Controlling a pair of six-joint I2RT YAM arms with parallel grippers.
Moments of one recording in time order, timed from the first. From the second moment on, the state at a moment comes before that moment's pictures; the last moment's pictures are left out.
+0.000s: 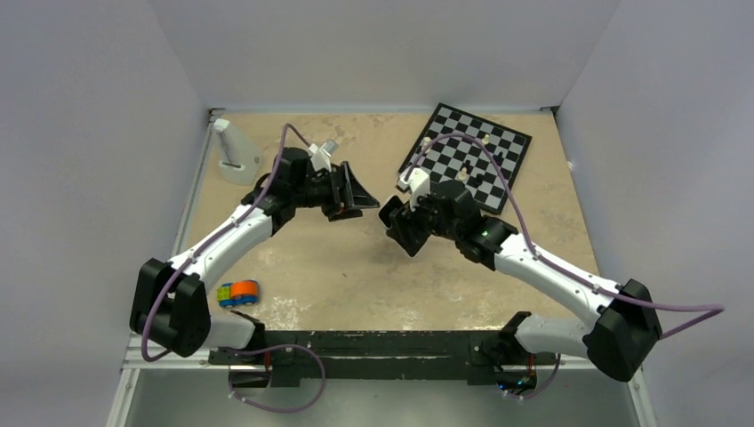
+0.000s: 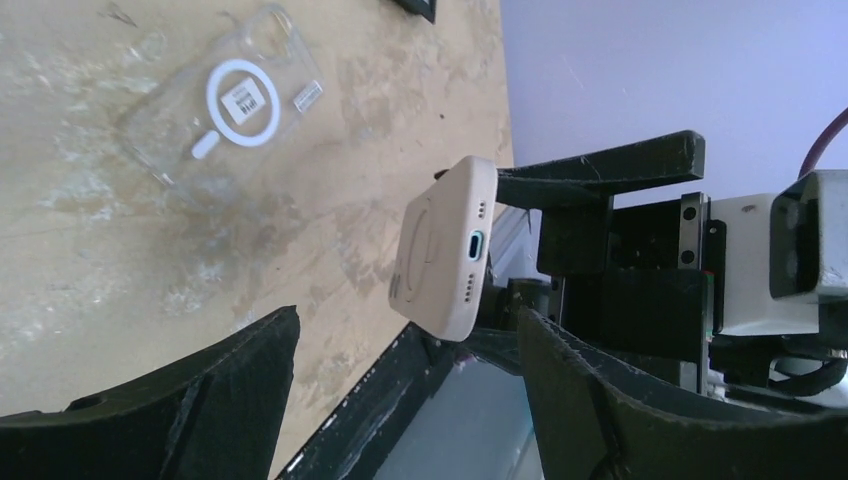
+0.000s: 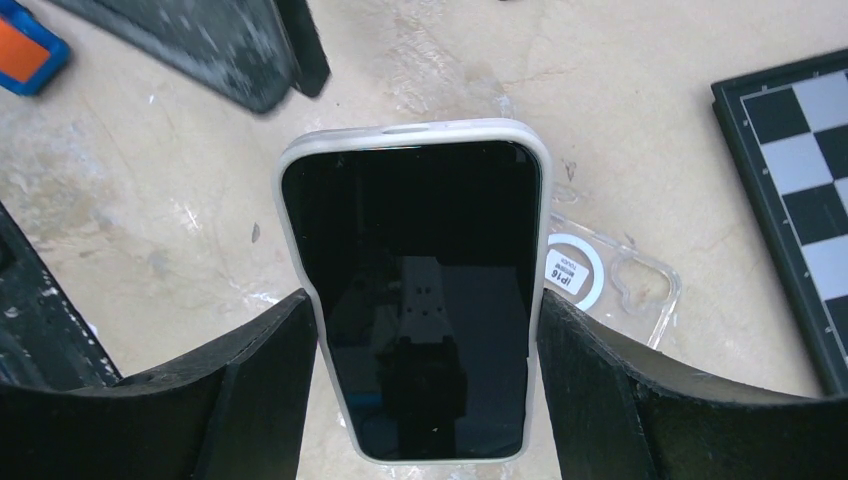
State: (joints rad) left arm -0.41 1.35 0.97 -0.16 0.66 -0.84; right arm 0.71 1.18 0.84 -0.17 -0.13 0.02
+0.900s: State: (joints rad) left arm -0.47 1.42 0.96 -0.17 0.84 -0.62; right arm 0.95 1.25 0.92 -0.22 0.11 -0.02
